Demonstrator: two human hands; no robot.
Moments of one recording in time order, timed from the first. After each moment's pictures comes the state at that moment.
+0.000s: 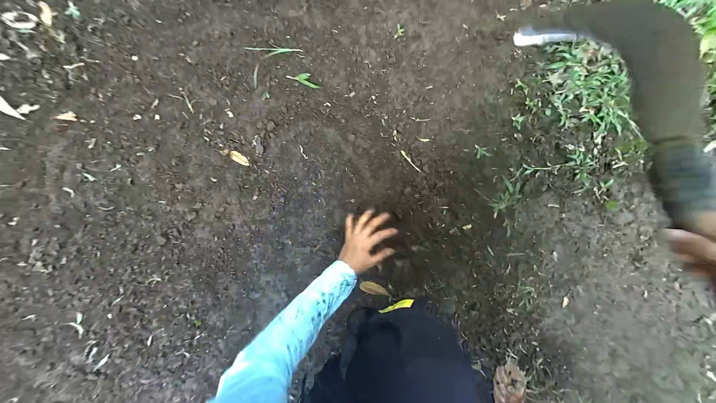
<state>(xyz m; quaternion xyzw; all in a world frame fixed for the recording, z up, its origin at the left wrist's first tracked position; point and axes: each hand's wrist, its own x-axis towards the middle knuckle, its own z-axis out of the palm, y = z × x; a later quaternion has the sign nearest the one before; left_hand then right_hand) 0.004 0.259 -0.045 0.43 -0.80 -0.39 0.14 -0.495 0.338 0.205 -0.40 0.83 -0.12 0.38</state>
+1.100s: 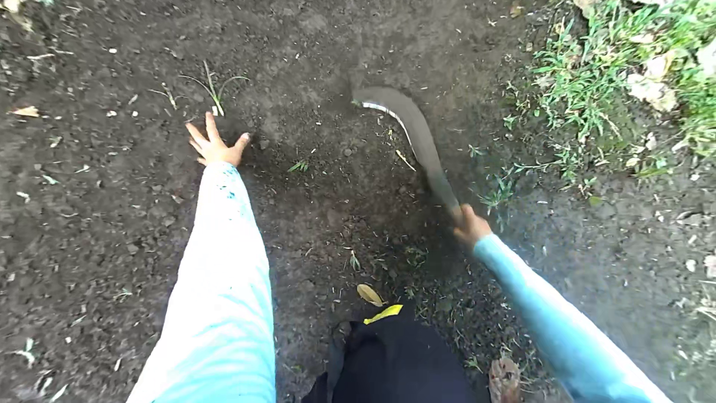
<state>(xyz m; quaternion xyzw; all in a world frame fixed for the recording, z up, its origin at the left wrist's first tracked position) 0.197 -0.005 -0.057 0.80 -0.52 -0.25 0.13 -0.313 0.277 0.021 -0.42 0.80 0.14 0.40</state>
